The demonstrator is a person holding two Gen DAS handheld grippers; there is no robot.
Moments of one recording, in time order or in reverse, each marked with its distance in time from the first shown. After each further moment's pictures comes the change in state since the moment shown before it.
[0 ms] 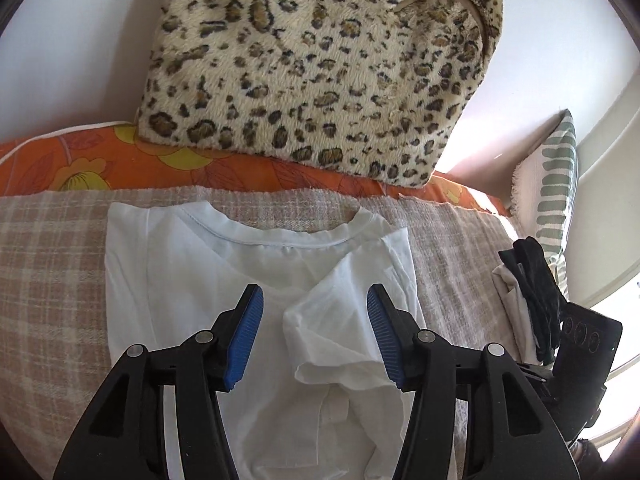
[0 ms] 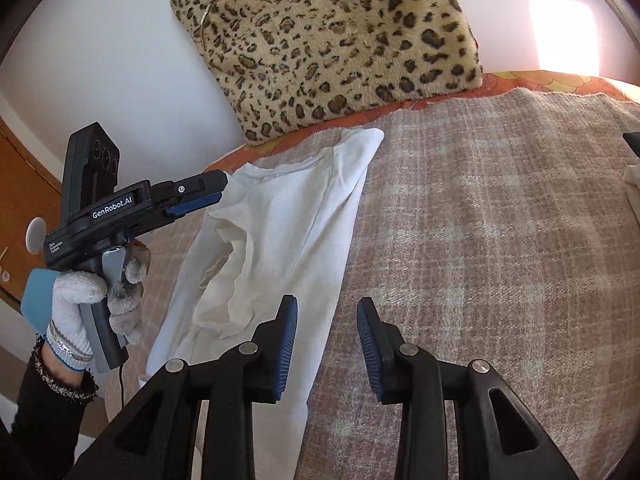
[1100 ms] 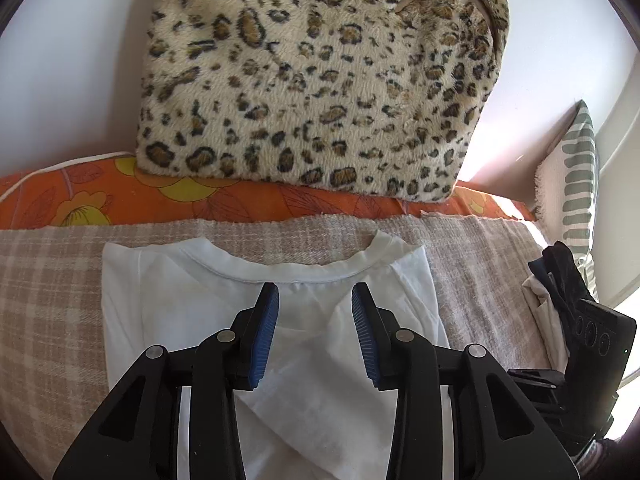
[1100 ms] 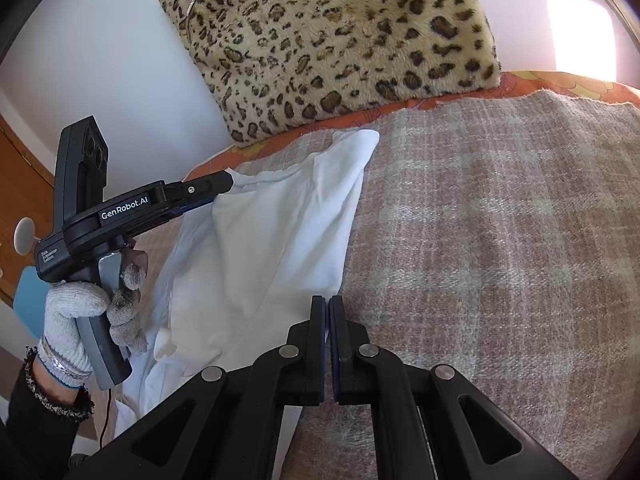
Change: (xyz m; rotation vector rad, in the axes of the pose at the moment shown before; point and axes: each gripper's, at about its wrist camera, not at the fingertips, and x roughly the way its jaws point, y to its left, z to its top) left arm 0.017 -0.018 0.016 0.097 -0.052 0.078; right arm 0.034 -0.010 0.021 -0.022 0.001 -0.006
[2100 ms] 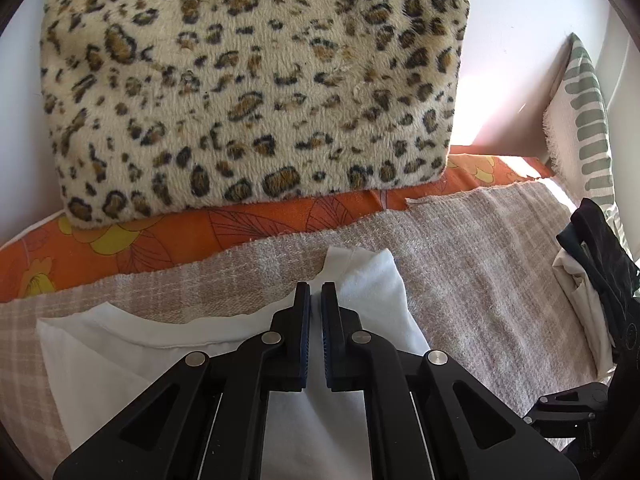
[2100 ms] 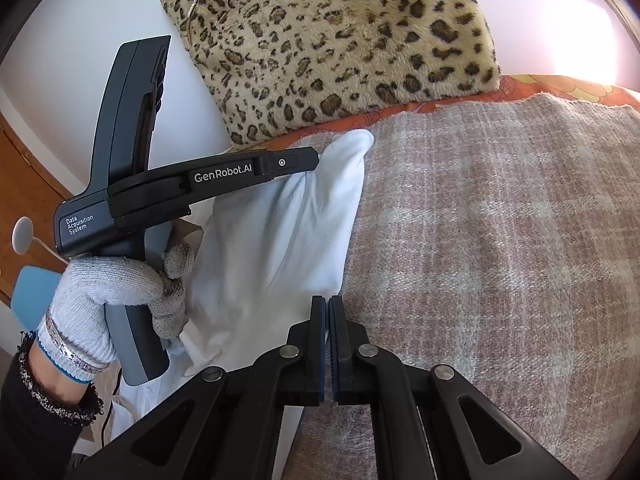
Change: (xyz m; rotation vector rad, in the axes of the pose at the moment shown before) left arm 0.054 -0.051 0.018 0.182 0.012 0.105; right arm 0.001 0.000 0.000 -0.008 -0.016 -0.016
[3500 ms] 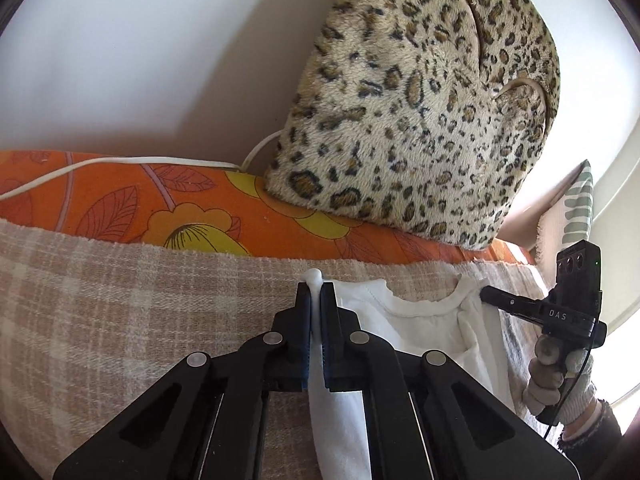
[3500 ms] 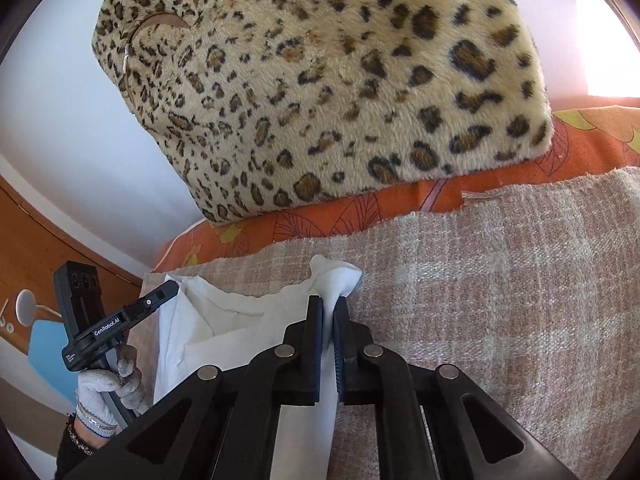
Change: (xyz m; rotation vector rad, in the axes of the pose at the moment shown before) left arm -0.059 0.183 -0.047 -0.304 -0.101 -0.123; right arm 0.050 -0.022 0.098 0.093 -0.034 0.035
